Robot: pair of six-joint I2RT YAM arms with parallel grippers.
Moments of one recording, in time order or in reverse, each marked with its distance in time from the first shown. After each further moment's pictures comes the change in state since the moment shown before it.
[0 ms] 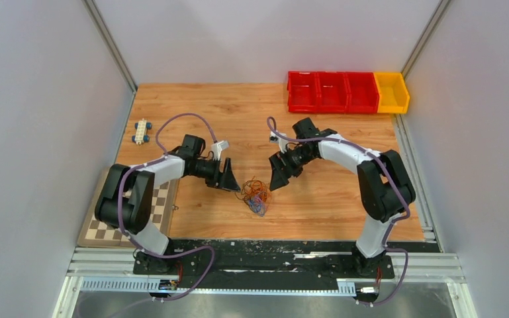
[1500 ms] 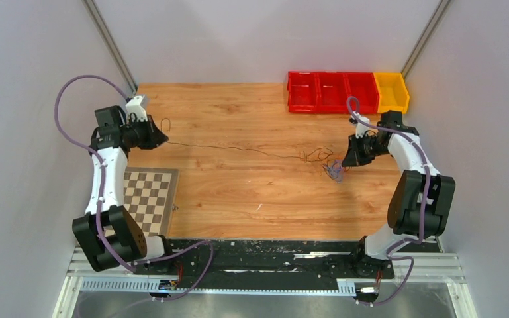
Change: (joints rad) left arm 0.553 -0.275 0.319 -0.260 -0.199 0.201; right arm -0.625 -0.201 -0.050 -0.184 0.136 -0.255
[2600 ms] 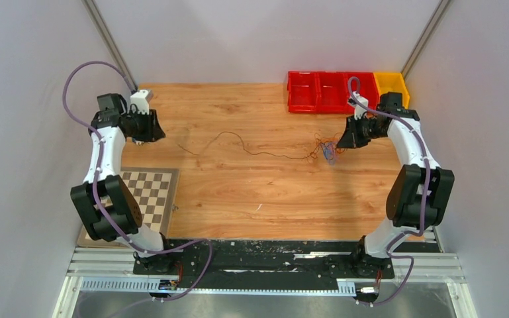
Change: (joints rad) left arm 0.017 0.219 0.204 -0.091 -0.128 0.196; right arm 0.027 0.090 0.230 -0.044 -0.073 0.039
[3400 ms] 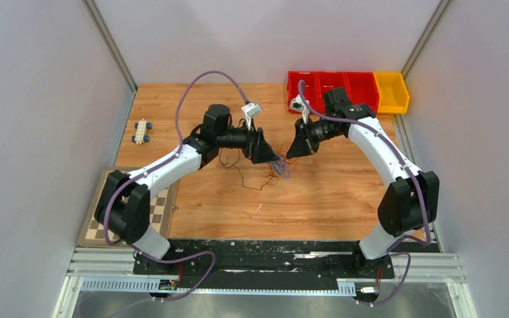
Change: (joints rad) left arm -0.841 -0.004 -0.230 0.713 0.293 -0.589; right arm 0.431 -0.052 0.082 -0.083 -0.252 0.055
